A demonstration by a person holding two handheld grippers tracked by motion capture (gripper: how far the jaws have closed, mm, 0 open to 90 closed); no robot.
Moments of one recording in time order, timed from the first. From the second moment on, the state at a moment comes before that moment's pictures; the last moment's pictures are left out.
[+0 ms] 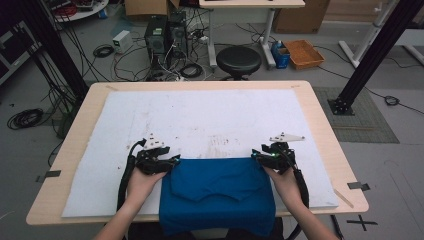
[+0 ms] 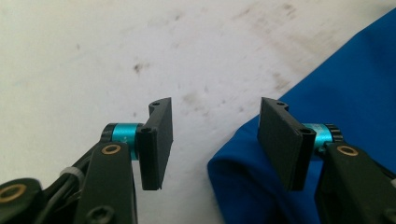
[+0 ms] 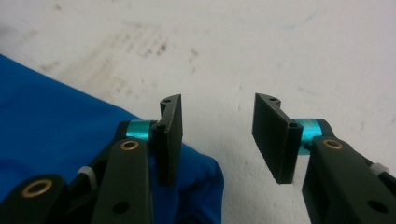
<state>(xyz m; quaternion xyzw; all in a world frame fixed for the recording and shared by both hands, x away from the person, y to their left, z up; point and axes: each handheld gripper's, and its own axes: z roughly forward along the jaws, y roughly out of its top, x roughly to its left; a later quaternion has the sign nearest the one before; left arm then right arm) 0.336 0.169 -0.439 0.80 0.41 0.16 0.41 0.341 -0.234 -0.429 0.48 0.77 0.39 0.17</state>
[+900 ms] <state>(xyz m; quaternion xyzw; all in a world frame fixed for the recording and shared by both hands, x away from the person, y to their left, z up) 0.343 0.173 -0.430 0.81 0.38 0.14 0.42 0.350 -0.239 -0.426 0.42 0.79 0.40 0.16</state>
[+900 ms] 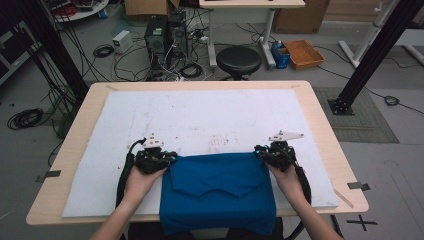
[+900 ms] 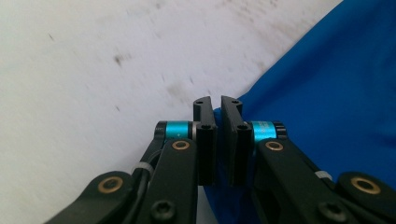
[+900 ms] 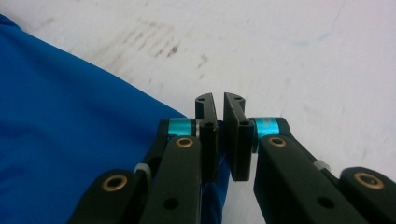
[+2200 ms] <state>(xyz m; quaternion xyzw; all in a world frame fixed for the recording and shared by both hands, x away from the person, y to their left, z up) 0.376 0.175 -0.413 0.79 0.42 0.20 0.40 0.389 -0.247 -0.396 0.43 0.78 0.38 0.25</state>
